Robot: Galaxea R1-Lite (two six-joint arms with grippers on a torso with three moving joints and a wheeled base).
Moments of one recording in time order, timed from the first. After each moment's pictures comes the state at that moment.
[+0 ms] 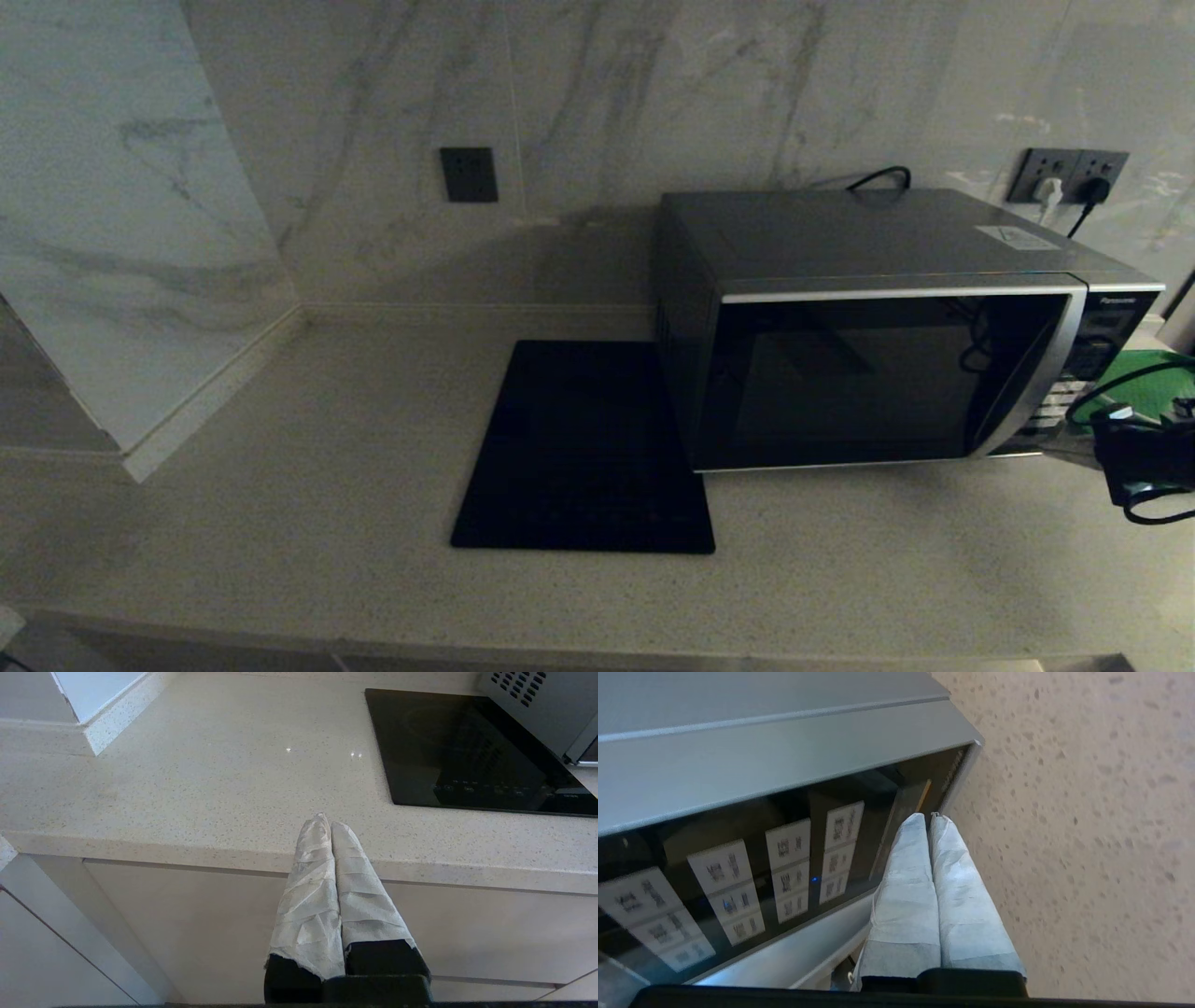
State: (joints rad) left arm 0.00 0.00 0.00 0.00 0.02 -0.07; right arm -0.62 2.27 -1.36 -0.08 0.67 0.86
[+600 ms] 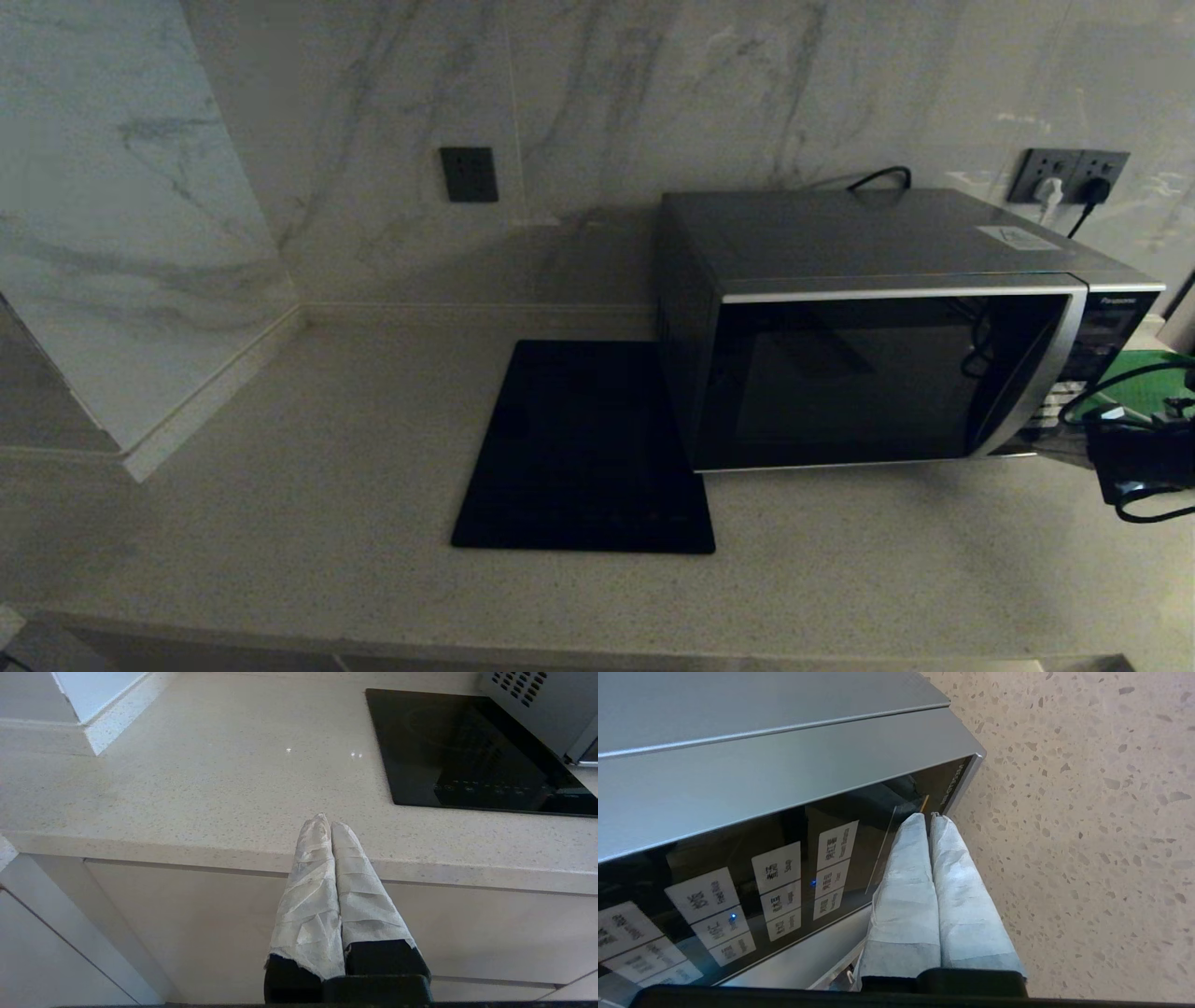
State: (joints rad) left arm 0.00 0.00 0.00 0.00 0.02 -0.07; right arm -0.61 2.29 -1.39 -0.08 0.67 0.86
